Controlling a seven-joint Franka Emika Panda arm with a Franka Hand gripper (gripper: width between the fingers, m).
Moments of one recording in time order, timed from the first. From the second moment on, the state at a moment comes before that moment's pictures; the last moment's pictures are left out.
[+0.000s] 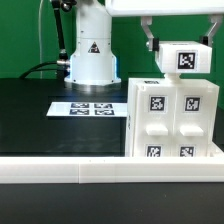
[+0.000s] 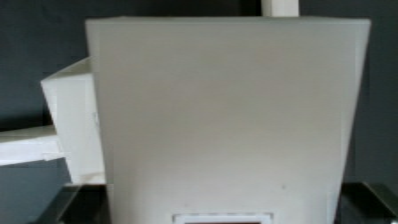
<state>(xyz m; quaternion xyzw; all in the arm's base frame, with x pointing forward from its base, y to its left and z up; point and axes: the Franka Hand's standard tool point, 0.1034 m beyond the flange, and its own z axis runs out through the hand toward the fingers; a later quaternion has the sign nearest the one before) 0.621 0.082 0.180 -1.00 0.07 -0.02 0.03</state>
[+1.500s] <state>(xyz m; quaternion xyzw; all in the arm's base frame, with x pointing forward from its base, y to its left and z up) 0.614 0.076 0.180 -0.99 0.09 -0.07 0.03</state>
